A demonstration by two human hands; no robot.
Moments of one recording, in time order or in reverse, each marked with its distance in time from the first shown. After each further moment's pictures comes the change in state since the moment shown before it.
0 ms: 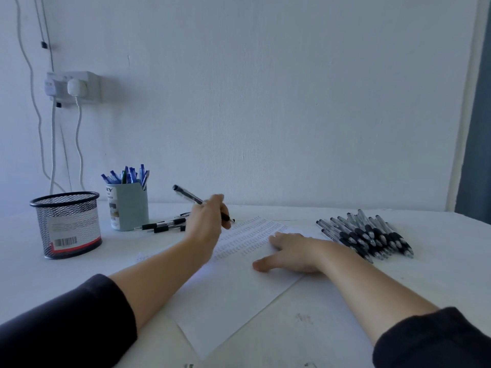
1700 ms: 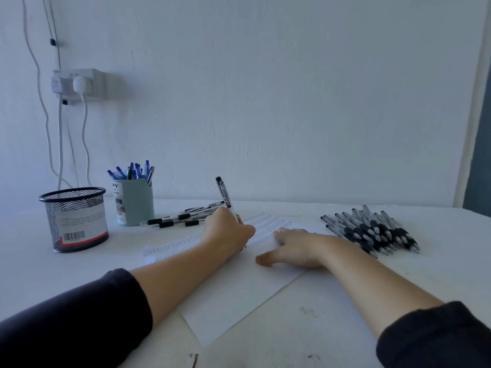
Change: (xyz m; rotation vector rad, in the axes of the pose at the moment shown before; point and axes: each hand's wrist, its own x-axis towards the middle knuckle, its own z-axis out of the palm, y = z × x) left_hand -0.012 -0.011 0.015 0.565 -0.046 0.098; right_hand 0.004 -0.002 0.003 -0.056 -0.012 0.034
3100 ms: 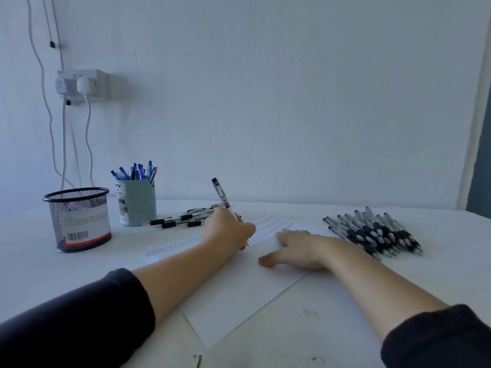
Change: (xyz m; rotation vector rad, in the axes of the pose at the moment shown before) left_hand -0.001 0.002 -0.003 -0.074 0.002 -0.065; right_hand -0.006 -0.003 -0.002 0.005 0.005 0.000
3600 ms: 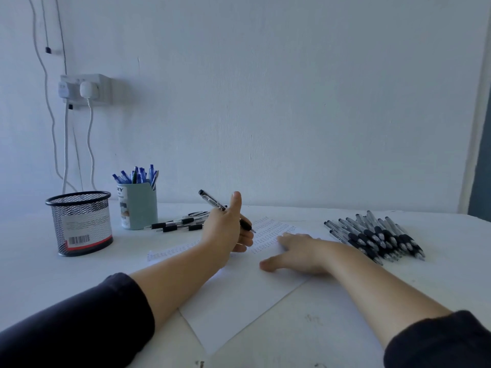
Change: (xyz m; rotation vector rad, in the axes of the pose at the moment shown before) left_hand 0.001 0.004 -0.007 -0.454 -0.068 -0.052; right_hand -0.002 -0.002 -0.001 0.005 0.007 0.015
